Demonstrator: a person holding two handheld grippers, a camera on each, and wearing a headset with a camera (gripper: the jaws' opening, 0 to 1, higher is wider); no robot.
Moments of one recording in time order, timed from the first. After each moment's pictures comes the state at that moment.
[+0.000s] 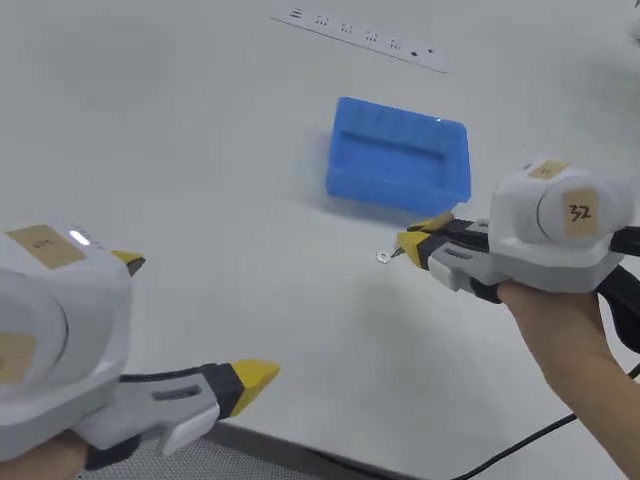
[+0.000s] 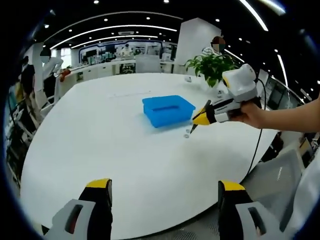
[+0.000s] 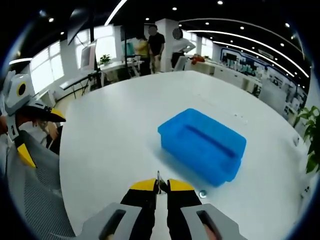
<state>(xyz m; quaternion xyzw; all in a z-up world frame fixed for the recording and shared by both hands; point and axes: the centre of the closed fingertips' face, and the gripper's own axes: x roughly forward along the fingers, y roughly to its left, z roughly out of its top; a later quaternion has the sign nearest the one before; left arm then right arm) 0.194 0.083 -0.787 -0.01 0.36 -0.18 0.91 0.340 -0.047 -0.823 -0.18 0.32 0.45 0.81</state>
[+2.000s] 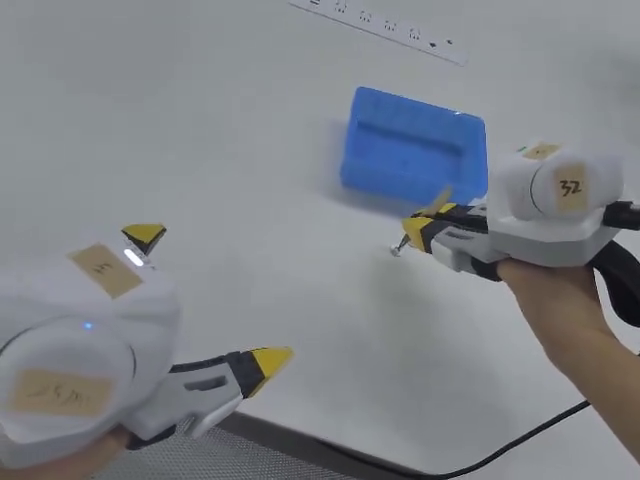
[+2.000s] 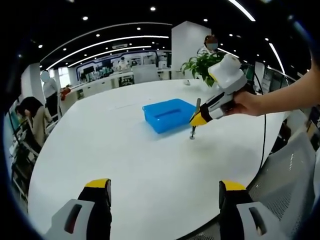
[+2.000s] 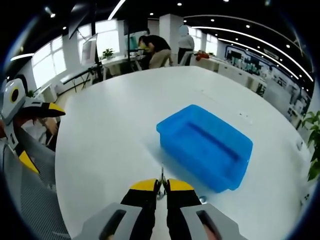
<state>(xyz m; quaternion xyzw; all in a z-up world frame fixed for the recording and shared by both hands) 0.208 0.082 -0.798 0.07 0.32 -0.18 0.93 0.349 -0.041 -0.833 -0.19 0.34 0.46 0.80</state>
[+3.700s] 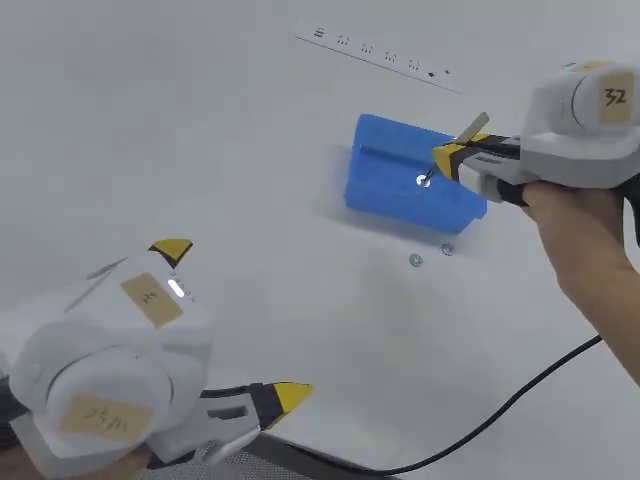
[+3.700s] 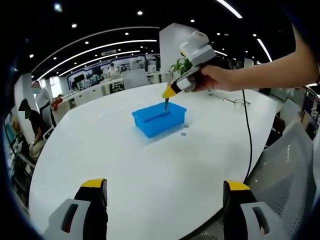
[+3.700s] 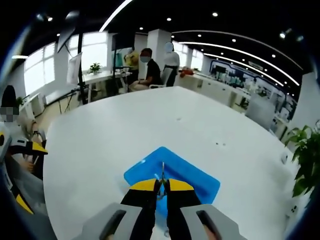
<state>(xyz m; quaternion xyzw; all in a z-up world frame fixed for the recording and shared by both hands) 0.204 0.067 -0.797 0.09 0.30 -0.22 0.92 0.423 -0.028 -0.770 -0.18 0.27 0.41 0.86</state>
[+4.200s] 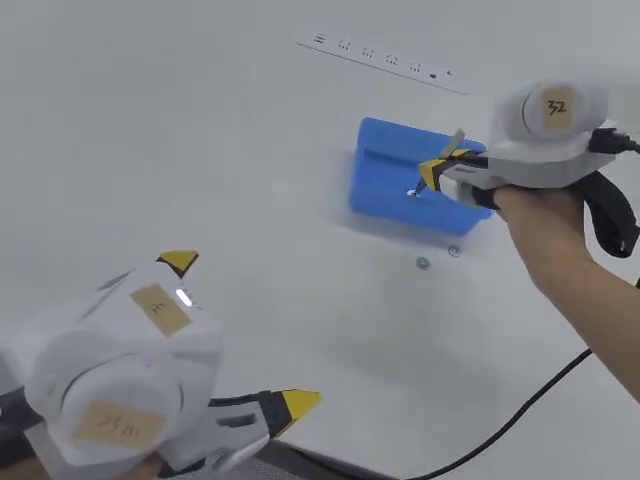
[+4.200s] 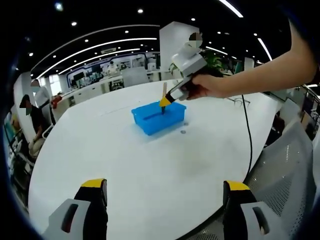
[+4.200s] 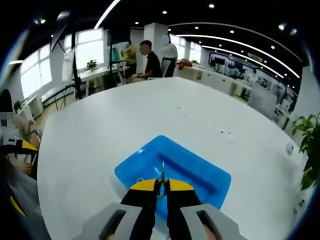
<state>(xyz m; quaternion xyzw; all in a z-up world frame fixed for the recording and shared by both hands) 0.203 0.067 -0.801 0.09 0.31 -0.22 0.92 0.435 -0.022 -0.808 -0.17 0.30 0.40 0.85</state>
